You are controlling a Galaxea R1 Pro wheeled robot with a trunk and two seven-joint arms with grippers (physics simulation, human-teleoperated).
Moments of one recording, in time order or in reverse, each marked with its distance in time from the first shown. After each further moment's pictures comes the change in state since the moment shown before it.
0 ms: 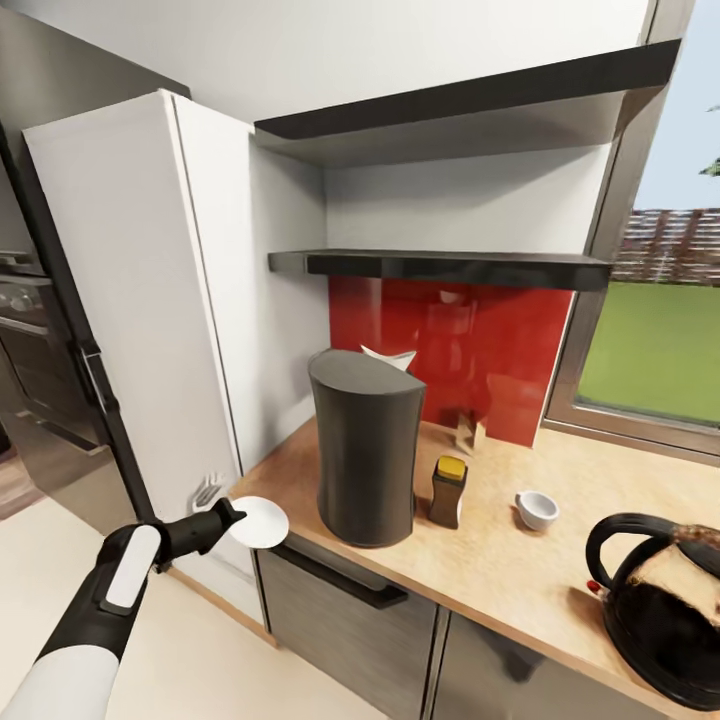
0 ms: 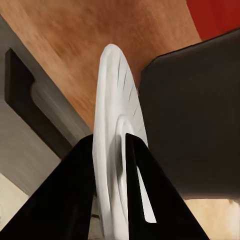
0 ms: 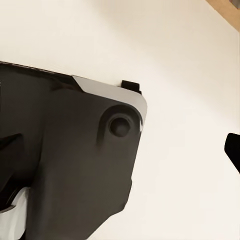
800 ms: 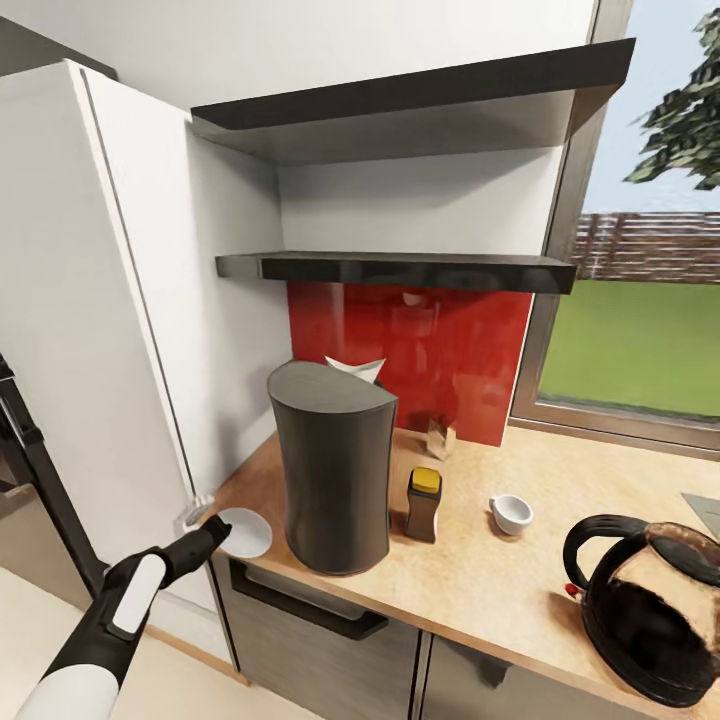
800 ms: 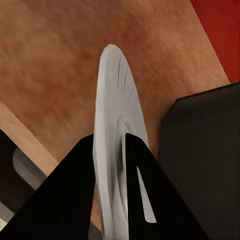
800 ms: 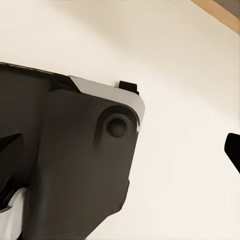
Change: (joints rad) left arm 0.031 0.001 -0.001 0.140 -0.041 -0.320 -0.005; right arm 0.000 -0.005 0.002 0.003 0.001 -0.003 -0.002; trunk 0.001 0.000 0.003
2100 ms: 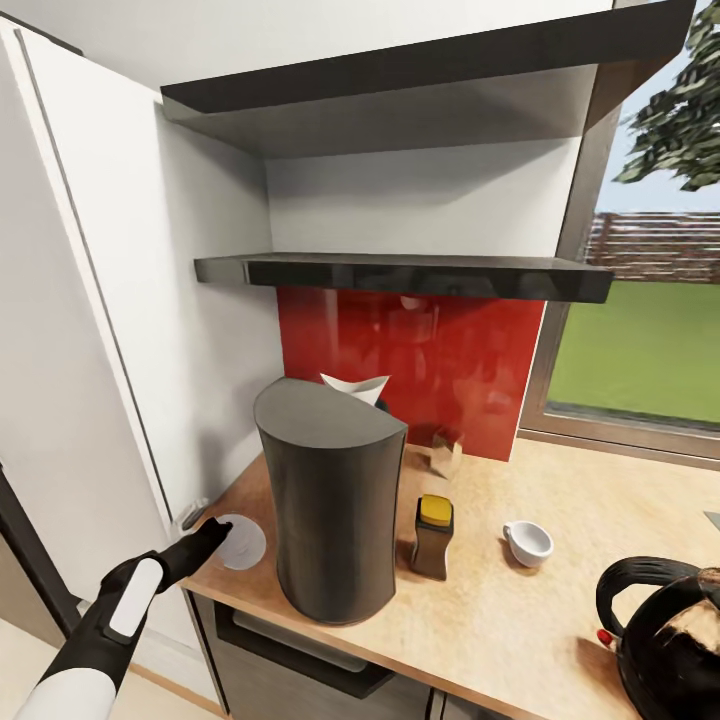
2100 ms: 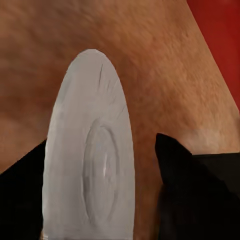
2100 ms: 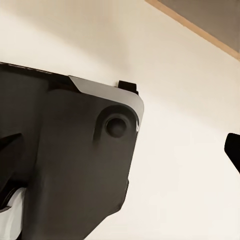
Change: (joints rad) left arm 0.006 0.003 0.014 0.013 0.006 -0.011 0.001; right arm 0.000 -0.002 0.000 0.000 -0.001 0.000 0.001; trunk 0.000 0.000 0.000
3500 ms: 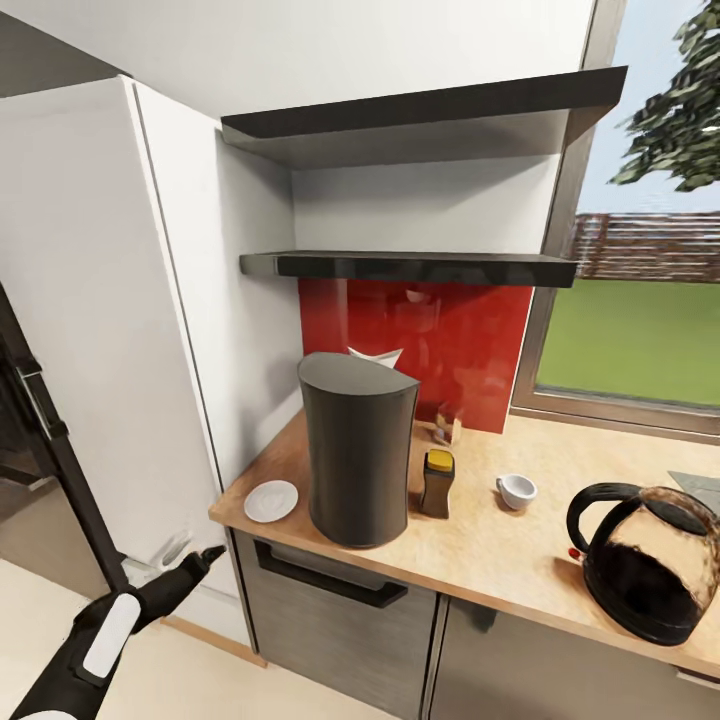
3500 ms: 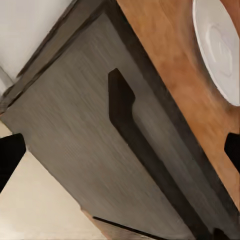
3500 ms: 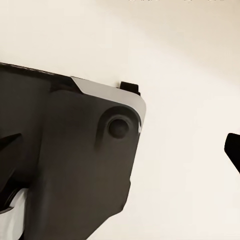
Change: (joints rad) left arm 0.086 0.047 0.007 0.019 -0.003 0.006 -0.002; right arm 0.000 0.006 0.000 -0.004 0.001 0.003 0.000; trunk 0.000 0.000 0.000
